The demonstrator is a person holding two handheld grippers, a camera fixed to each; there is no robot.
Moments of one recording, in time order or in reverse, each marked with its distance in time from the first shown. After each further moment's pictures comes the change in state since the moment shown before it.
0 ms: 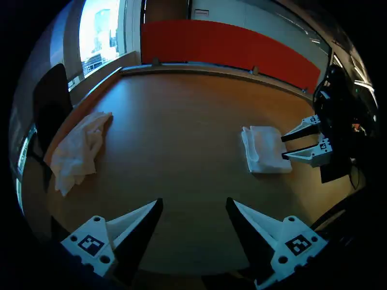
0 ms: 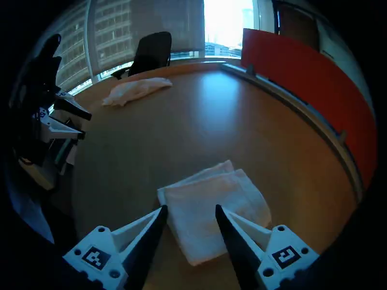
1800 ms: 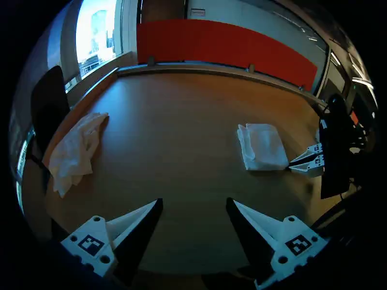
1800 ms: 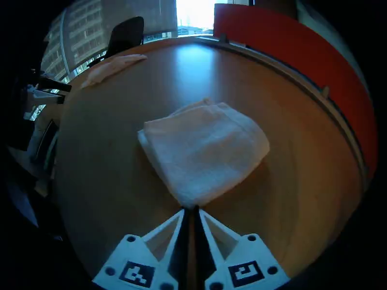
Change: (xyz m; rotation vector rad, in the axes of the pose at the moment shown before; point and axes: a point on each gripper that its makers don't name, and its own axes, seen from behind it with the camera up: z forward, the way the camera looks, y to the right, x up) left arm -0.005 0.009 -0.001 -0.014 -0.004 0.016; right arm -0.101 0.002 -0.011 -0.117 -0.127 0.140
